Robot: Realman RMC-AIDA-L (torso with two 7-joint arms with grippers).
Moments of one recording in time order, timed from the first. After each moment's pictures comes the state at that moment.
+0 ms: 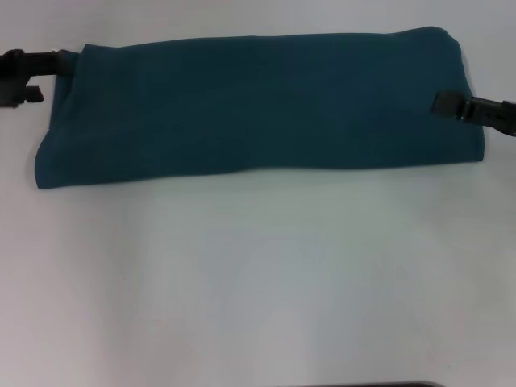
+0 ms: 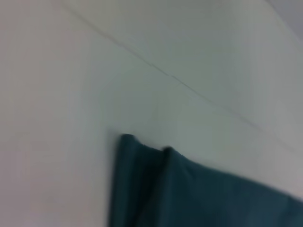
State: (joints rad) left arm -0.59 -1.94 -2.41 -0.74 -0.88 1.21 -2.60; right arm 0.36 1.99 -0.59 -0.66 -1.87 -1.66 1.84
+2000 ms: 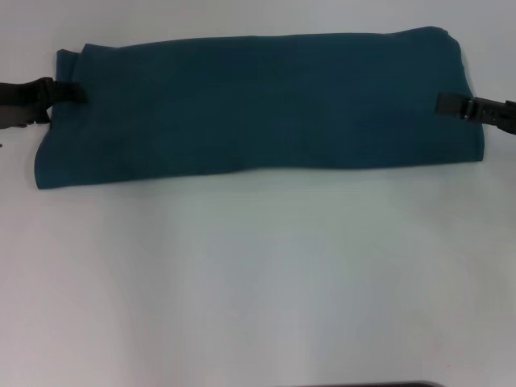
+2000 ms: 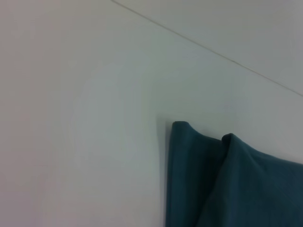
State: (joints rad) left arm -0.62 -2.05 -2.34 -0.76 -0.64 0.99 -2.70; right arm 0.36 1.99 -0.58 -0.66 -1.88 -1.65 1.86
